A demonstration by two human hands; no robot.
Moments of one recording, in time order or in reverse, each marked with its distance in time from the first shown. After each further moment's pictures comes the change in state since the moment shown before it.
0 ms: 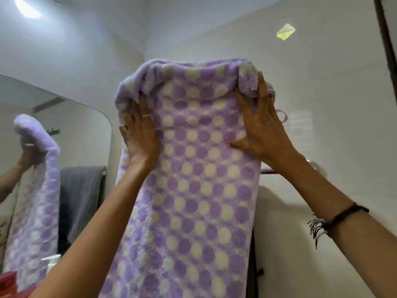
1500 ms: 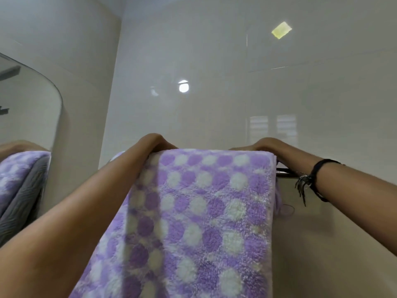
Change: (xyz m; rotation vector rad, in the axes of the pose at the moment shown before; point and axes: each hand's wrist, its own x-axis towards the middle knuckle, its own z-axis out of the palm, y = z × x) left_hand 0.031 0.010 0.156 0.079 -1.281 -0.288; right_hand 0.024 0.080 0.104 -0.001 -0.918 0.567
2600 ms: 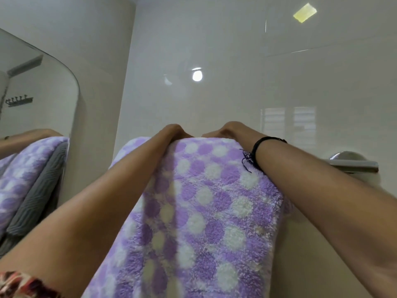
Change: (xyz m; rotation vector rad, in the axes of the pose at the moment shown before) left_hand -0.008 -0.008 0.040 -0.259 0.587 0.304; right_hand 0.052 -0.083 0.028 0.012 -0.205 -0.131
